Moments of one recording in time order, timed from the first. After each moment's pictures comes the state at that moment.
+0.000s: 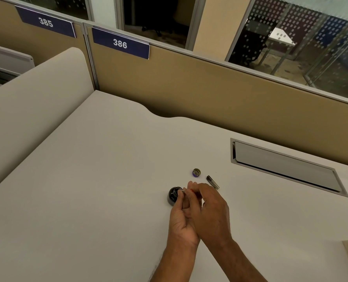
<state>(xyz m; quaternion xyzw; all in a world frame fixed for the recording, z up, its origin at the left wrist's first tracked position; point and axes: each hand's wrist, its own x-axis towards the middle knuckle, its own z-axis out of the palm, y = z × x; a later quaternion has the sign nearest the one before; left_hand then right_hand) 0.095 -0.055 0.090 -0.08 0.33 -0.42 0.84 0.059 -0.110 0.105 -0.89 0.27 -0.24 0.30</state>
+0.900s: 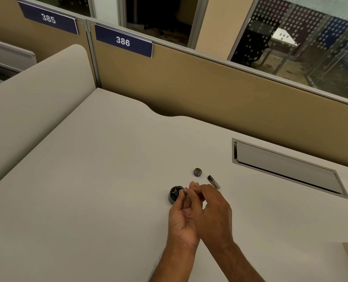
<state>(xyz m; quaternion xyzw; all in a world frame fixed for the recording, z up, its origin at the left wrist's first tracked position) 0.095 -0.052 0.083 -0.04 0.31 -0.43 0.85 0.057 -0.108 0.103 -0.89 0.27 -0.25 0.28</state>
